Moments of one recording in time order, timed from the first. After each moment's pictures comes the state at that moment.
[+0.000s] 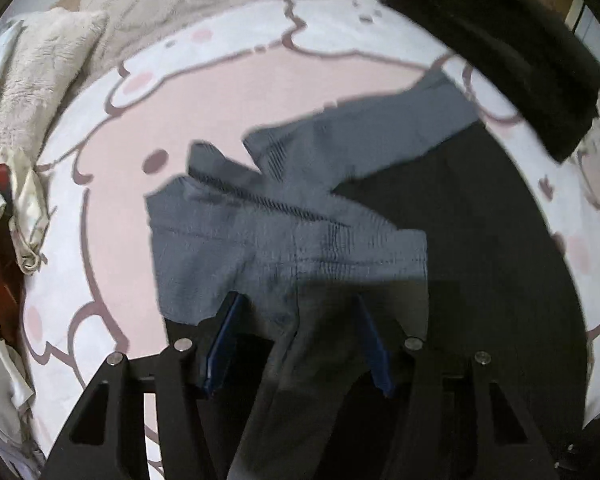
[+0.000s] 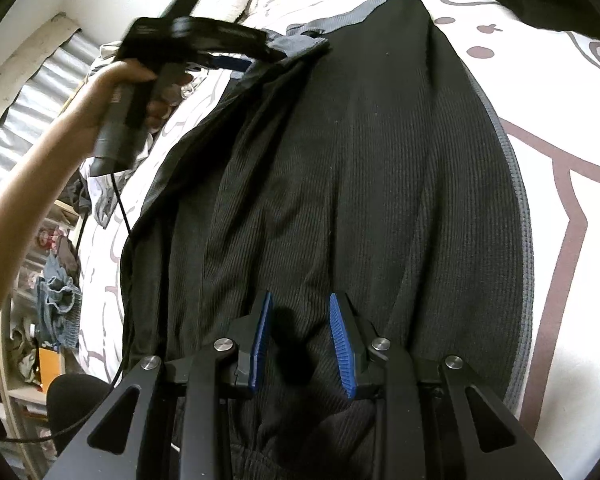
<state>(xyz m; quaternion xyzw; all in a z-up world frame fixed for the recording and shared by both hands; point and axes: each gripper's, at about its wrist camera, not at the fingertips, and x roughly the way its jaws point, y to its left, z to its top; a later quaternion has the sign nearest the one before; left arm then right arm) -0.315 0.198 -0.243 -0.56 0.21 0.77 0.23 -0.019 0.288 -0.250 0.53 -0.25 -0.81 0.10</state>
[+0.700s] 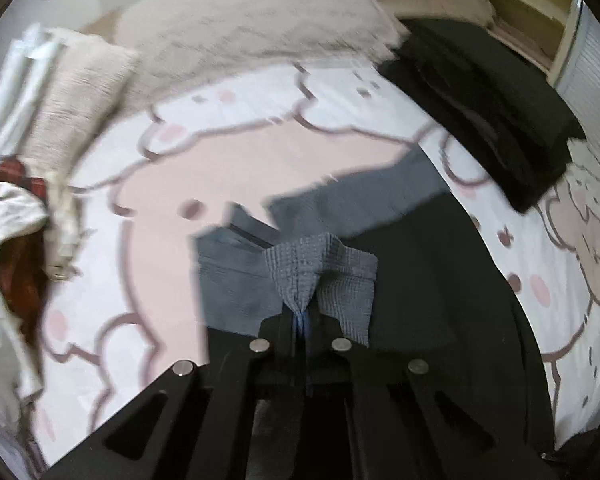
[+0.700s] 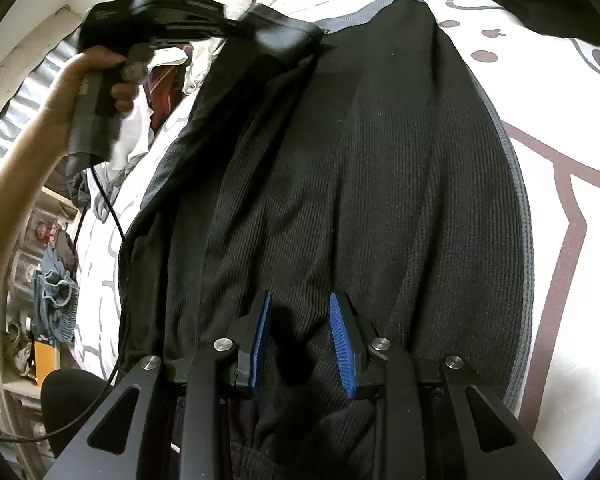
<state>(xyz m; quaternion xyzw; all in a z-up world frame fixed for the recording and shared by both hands) -0.301 0.164 -0.161 -0.47 0.16 0.84 0.22 -0.019 0.281 -0.249 0.53 -0.24 -0.81 0.10</state>
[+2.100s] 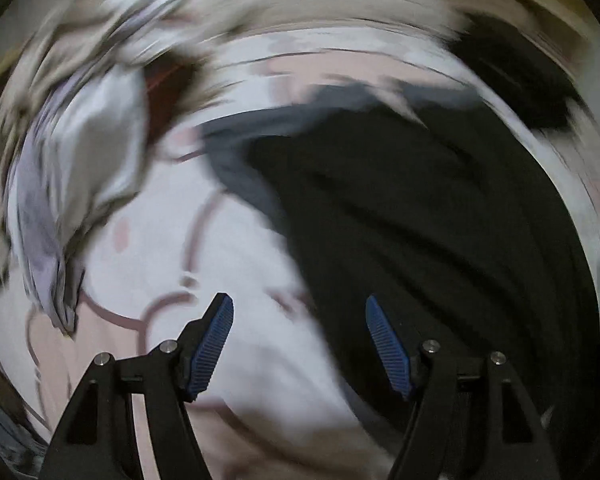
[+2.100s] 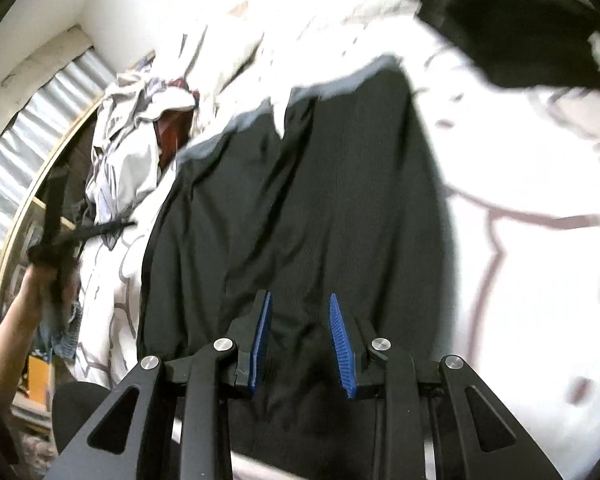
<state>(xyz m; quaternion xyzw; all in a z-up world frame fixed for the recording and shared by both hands) -0.121 -0.012 -0.172 -0.50 0.18 0.82 0.21 0.026 0.299 -0.183 0.46 -0.21 -0.86 0.06</state>
